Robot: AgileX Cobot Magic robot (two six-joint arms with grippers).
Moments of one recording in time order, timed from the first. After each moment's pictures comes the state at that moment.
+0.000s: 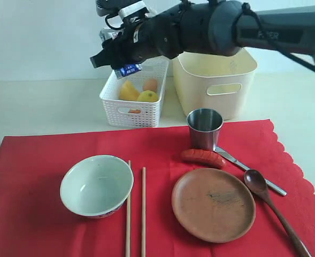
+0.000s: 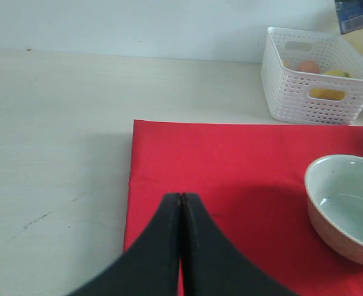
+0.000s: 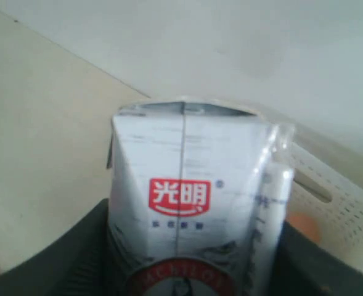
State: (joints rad) left arm -0.11 0.01 0.00 0.05 0.37 -0.13; right arm 0.61 2.19 -1.80 -0.15 0.22 0.10
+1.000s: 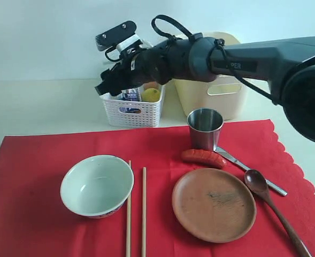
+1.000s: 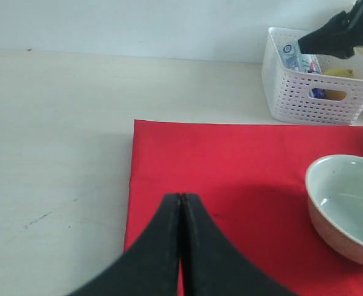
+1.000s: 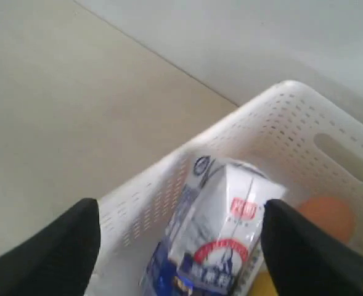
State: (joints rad) left arm -0.11 0.01 0.00 0.05 0.37 -0.13; right arm 0.61 2.34 -1.86 -0.13 0.21 0.00
